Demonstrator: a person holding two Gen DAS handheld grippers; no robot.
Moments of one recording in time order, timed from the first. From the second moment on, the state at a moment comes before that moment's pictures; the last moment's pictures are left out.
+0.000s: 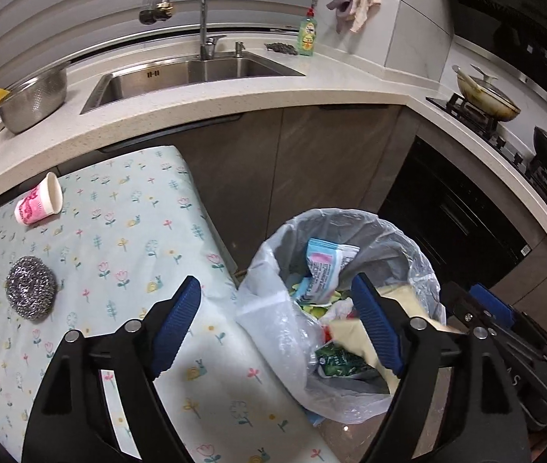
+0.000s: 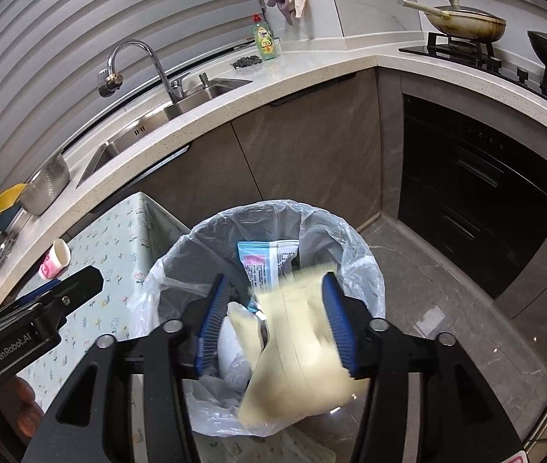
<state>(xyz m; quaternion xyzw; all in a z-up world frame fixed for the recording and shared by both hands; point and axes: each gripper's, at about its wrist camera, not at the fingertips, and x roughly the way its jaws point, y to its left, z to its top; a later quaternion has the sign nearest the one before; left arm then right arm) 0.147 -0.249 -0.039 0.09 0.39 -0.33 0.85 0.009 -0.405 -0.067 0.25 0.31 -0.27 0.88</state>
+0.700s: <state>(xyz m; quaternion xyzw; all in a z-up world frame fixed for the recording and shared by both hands) 0.186 -0.152 -0.026 0.04 0.39 -0.27 0.88 0.053 -0.333 -0.038 0.21 0.32 -0.22 0.90</state>
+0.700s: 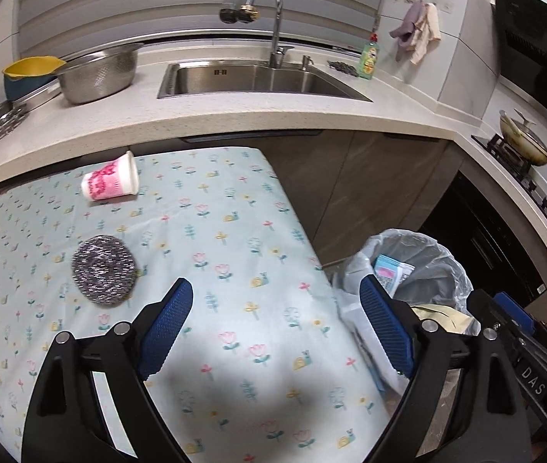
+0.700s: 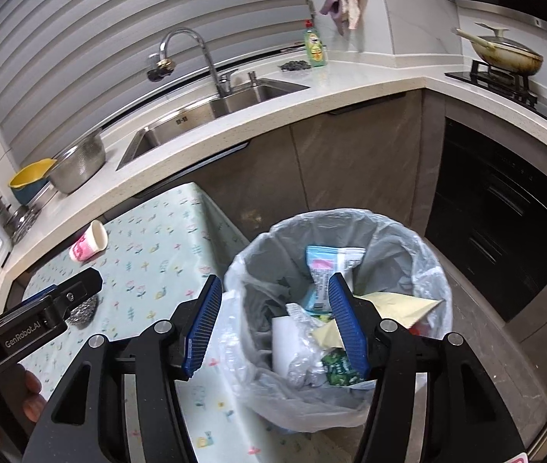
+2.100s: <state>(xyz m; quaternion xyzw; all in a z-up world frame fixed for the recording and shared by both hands) 0.338 0.102 -0.069 -0.01 0.41 -0.10 0.91 0.299 -0.088 -0.123 0.08 0.43 -0.06 0.90</state>
